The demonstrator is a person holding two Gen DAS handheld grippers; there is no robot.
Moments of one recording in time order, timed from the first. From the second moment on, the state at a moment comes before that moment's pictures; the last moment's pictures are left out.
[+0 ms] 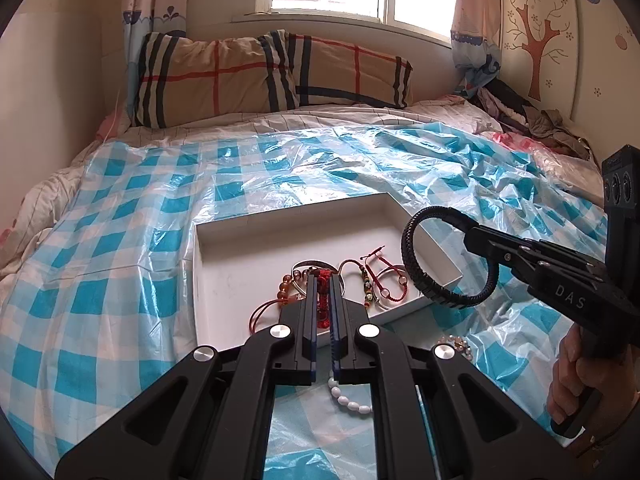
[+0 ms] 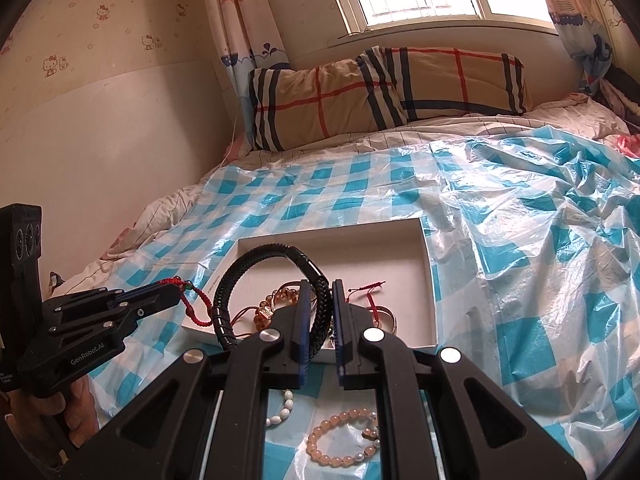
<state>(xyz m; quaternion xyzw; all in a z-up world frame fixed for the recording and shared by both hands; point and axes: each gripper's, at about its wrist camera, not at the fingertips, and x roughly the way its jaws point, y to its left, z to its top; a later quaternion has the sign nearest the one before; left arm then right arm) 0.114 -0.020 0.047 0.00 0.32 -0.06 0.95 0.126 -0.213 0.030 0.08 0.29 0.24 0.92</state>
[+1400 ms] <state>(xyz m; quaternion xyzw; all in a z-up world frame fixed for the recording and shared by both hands) 0.131 -0.038 -0.057 0.01 0.47 -0.10 0.88 0.122 -0.213 -0.061 -0.02 0.44 0.22 0.87</state>
